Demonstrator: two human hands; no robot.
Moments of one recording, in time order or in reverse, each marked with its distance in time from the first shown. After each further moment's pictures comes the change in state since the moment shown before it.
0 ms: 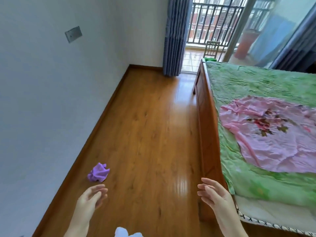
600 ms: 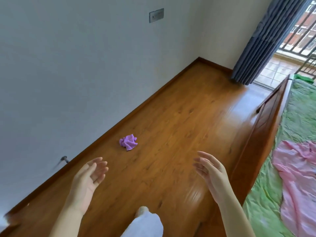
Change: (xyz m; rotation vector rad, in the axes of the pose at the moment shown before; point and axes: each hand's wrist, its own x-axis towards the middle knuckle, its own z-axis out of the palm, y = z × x) left_hand -0.092 0.005 0.047 -0.533 0.364 0.104; right_hand 0.114 -0.080 0.028 -0.131 -0.561 -0.076
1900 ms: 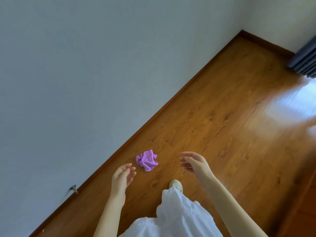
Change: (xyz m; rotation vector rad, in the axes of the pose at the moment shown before) left_hand 0.484 0.050 0.064 0.207 0.227 -0.310; right_hand 0.475 -0.009 0.286 -0.316 -0.177 0.374
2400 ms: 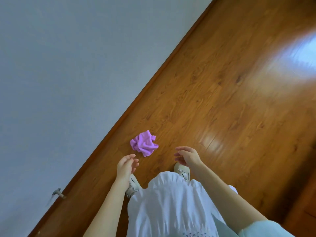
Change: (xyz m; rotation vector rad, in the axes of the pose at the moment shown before) left_hand 0.244 -0.092 0.050 0.280 -0.027 -0.283; right_hand 0.228 0.121 0.063 0.018 0.089 0.404
